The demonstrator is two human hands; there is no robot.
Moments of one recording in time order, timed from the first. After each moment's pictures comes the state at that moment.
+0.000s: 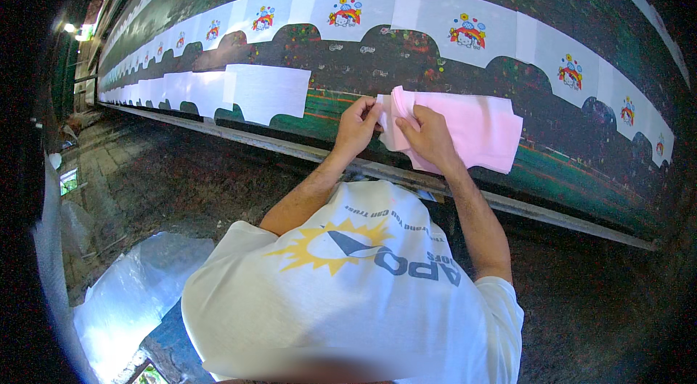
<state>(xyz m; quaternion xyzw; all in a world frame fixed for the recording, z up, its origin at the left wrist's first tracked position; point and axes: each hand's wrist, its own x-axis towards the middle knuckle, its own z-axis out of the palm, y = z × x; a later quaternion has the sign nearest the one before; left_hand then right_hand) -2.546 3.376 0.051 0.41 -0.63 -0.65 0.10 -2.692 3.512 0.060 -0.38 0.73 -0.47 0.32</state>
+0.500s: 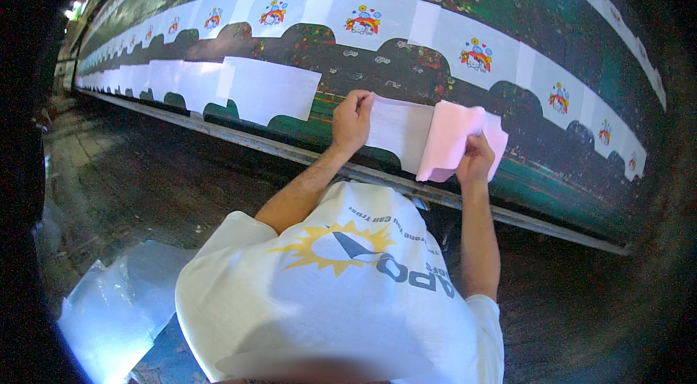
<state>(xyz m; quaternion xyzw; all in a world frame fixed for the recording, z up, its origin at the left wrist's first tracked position) -2.538 3.342 0.057 0.40 -0.75 -0.45 0.28 -2.719 3.566 0.047 0.03 0.42 -0.82 0.40</state>
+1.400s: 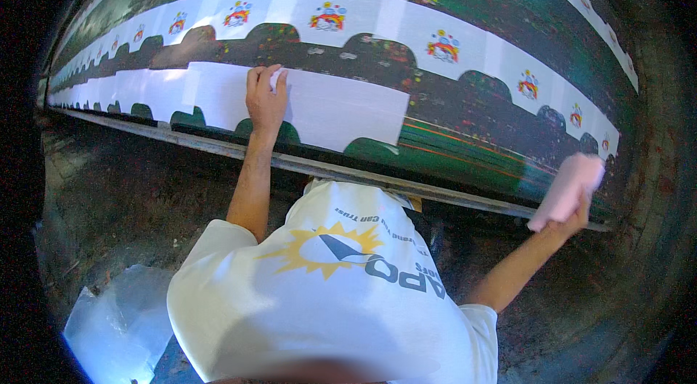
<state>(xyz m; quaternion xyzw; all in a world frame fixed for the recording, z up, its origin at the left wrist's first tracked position) -2.492 3.244 0.070 0.41 -0.84 -0.18 0.31 -2.843 3.787 0.216 0.06 0.65 -0.75 0.07</state>
